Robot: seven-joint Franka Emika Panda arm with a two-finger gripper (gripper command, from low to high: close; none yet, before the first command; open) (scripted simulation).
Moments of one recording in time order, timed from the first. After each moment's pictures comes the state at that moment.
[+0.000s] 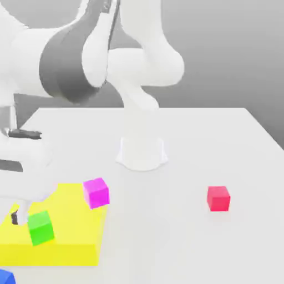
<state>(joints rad) -0.20 0.28 -0.22 -2.10 0.15 2.51 0.52</state>
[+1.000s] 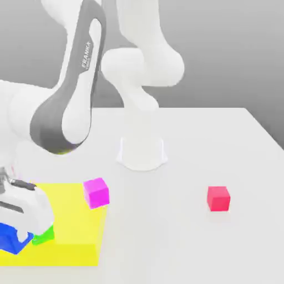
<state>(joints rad) -0.19 0.19 -0.27 -2.33 0.13 2.50 0.67</state>
